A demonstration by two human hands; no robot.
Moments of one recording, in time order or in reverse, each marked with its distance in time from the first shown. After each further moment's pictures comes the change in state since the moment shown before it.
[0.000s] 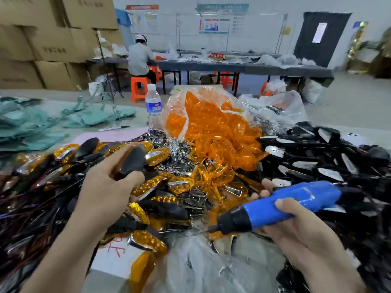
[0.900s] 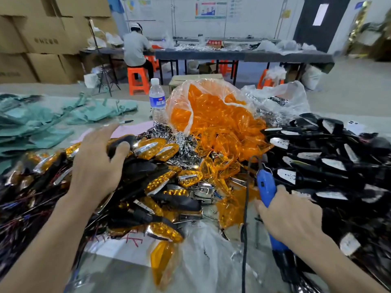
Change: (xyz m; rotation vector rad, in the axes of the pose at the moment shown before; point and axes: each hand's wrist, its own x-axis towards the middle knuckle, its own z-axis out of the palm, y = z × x) left_hand 0.074 -0.032 -0.041 0.551 0.097 0.340; right_hand 0.023 0.020 0.007 -2.189 0.530 -0.248
